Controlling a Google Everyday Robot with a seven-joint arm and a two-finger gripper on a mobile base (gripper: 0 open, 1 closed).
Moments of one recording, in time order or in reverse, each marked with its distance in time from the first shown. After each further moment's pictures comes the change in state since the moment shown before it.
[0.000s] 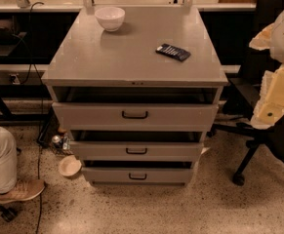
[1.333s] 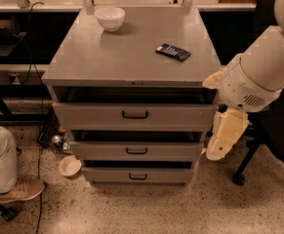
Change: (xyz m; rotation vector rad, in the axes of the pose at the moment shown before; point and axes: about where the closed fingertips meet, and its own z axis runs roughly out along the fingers) arm -0.045 0.044 0.096 -0.137 -0.148 -0.078
